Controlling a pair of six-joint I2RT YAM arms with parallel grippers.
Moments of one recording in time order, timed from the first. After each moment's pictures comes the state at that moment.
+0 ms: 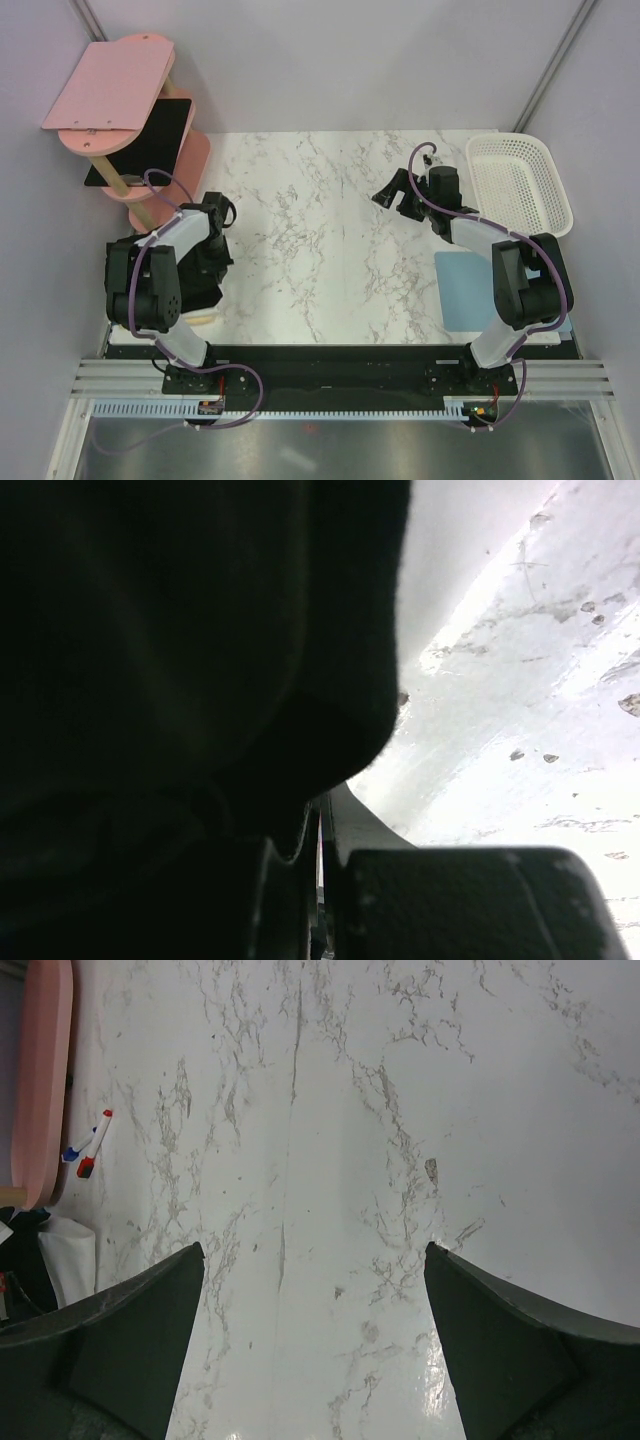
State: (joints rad) left arm -0.08 1.65 1.02 -0.89 -0.20 -0.39; right arm 0.20 1.68 0.96 0.21 -0.32 0.61
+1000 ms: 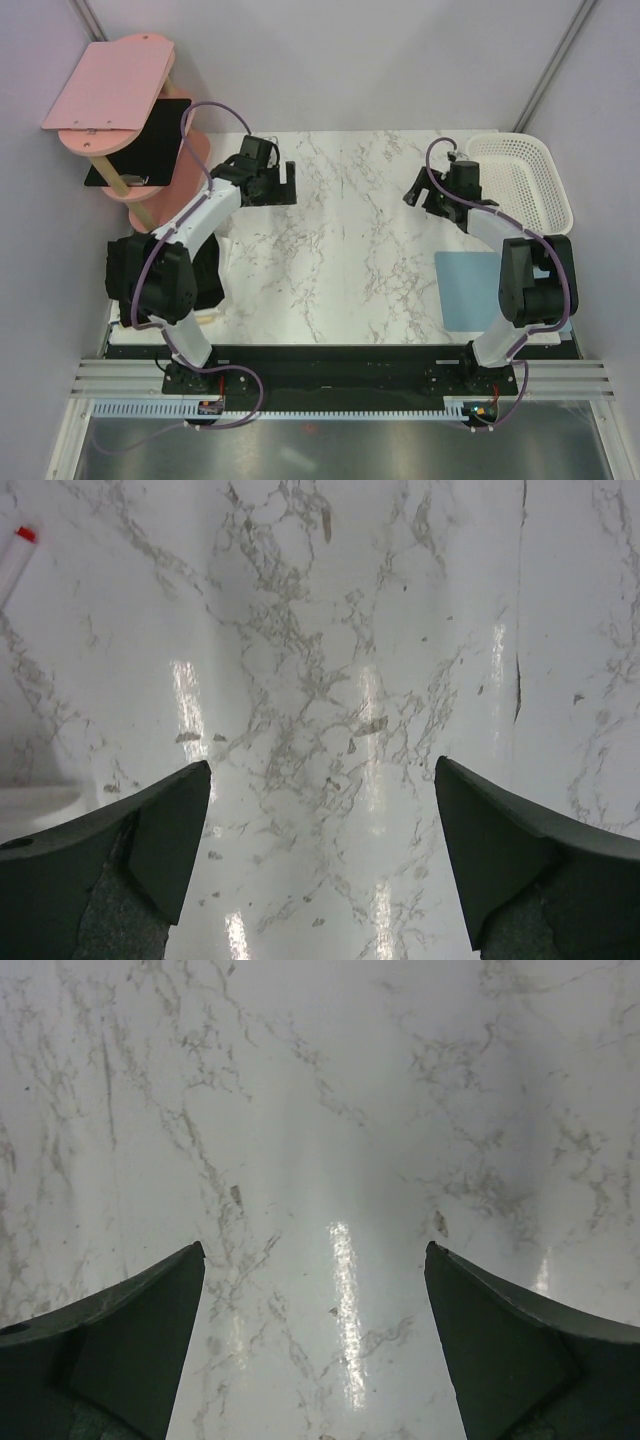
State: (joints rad) left arm -0.35 1.71 1.42 -0.62 -0.03 -0.31; right arm 0.07 1.68 1.01 0.02 -0.20 0.44
